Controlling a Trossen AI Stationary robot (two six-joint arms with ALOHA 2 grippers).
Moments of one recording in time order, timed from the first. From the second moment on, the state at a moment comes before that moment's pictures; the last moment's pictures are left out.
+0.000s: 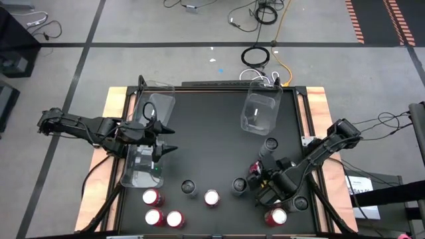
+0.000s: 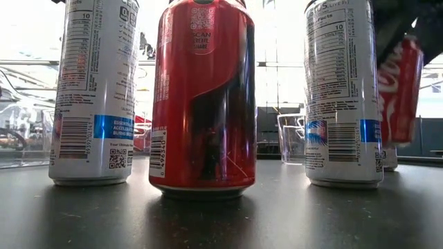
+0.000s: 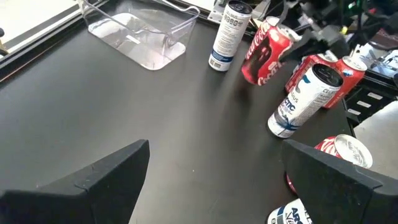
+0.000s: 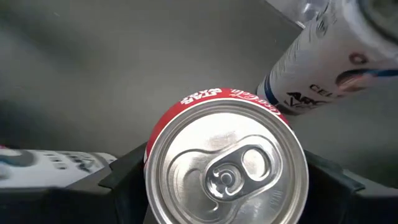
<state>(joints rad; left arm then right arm) -0.19 0.80 0.75 -0.45 -0.24 -0.41 0.66 1.69 1.30 -1.29 0.50 1.84</state>
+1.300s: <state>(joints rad) -0.19 0.80 0.75 -0.46 -0.24 -0.40 0.66 1.69 1.20 -1.09 0.36 1.81</state>
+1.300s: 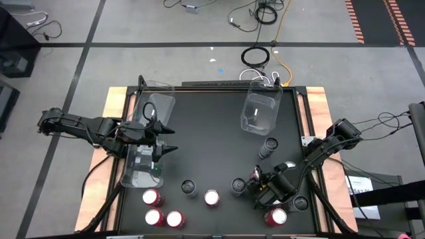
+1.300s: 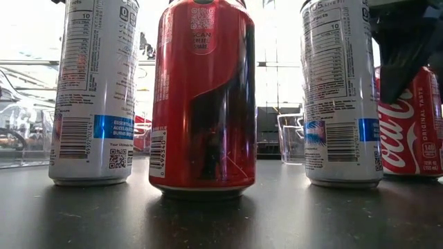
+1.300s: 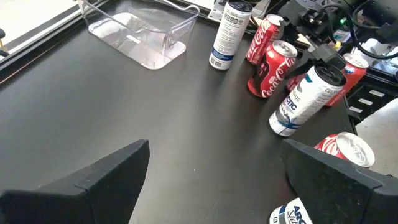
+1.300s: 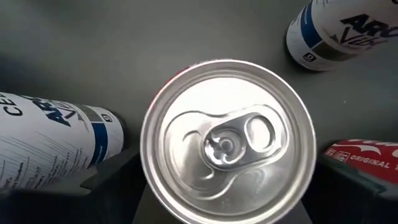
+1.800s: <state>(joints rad) -0.19 0.80 0.75 -0.46 -0.24 -0.40 0.66 1.69 1.31 -1.27 0.36 1.71</state>
